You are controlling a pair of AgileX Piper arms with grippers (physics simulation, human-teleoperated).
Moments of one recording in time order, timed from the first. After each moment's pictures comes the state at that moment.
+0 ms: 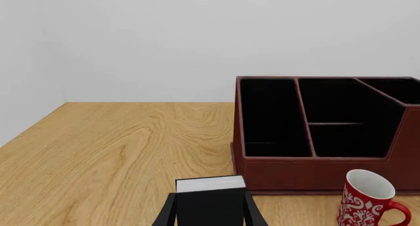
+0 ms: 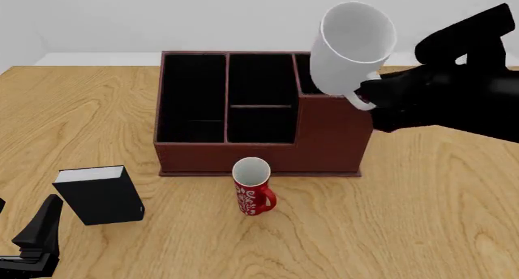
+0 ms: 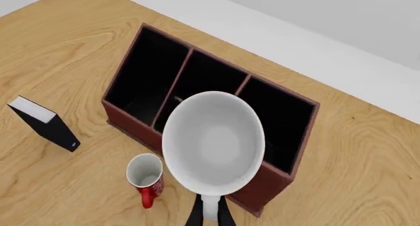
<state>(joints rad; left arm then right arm) 0.00 0.00 0.00 0.00 0.00 0.50 0.97 -0.96 0.48 -0.09</state>
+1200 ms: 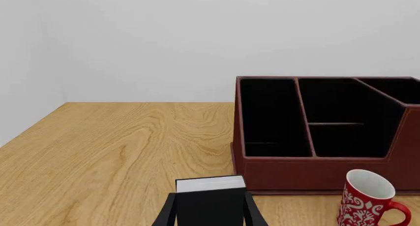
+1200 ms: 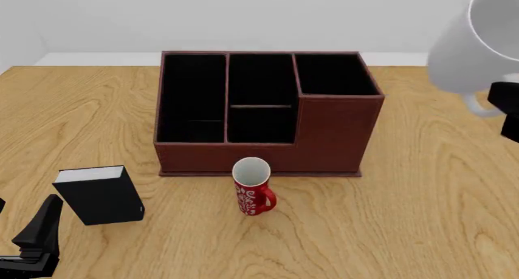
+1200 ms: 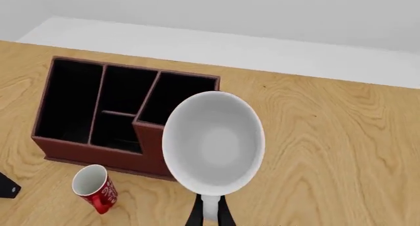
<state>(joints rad) 0.00 0.00 0.00 0.00 0.00 0.16 0.63 -0.89 0.65 -0.02</state>
